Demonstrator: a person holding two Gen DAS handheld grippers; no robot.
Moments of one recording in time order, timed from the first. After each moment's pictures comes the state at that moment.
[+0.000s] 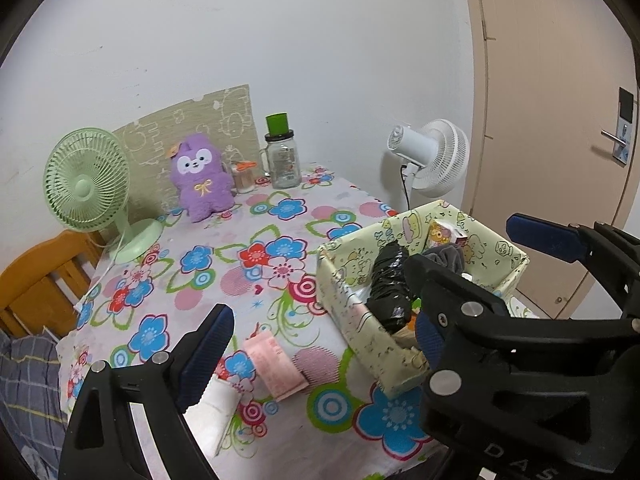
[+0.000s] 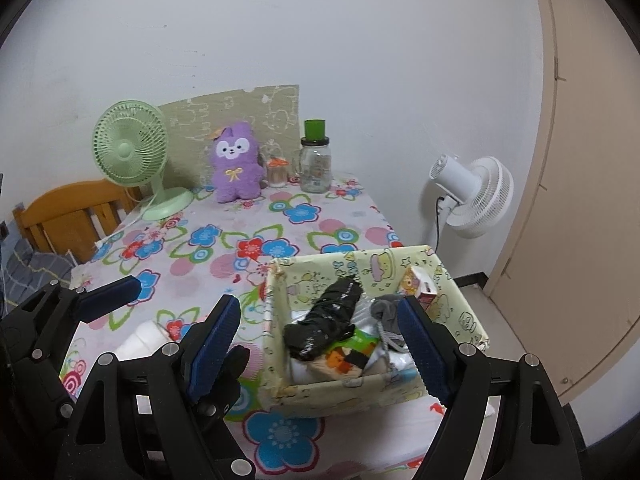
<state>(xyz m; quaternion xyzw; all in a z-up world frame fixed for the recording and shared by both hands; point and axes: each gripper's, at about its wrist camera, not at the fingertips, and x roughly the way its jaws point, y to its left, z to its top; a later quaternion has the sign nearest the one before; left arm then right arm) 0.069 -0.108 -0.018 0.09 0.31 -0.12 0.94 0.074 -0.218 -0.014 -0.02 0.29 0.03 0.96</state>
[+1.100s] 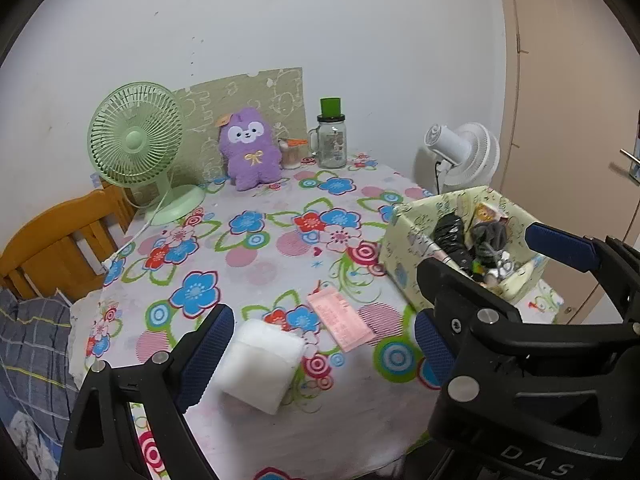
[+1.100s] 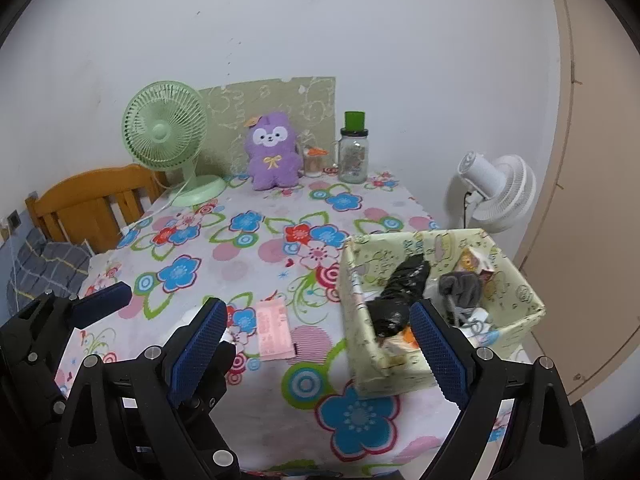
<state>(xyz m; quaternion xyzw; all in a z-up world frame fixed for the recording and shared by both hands) 0.046 -0.030 -0.034 0.06 0.32 -0.08 0.94 0.051 -0.146 -0.030 -0.02 0.29 0.05 0.95</state>
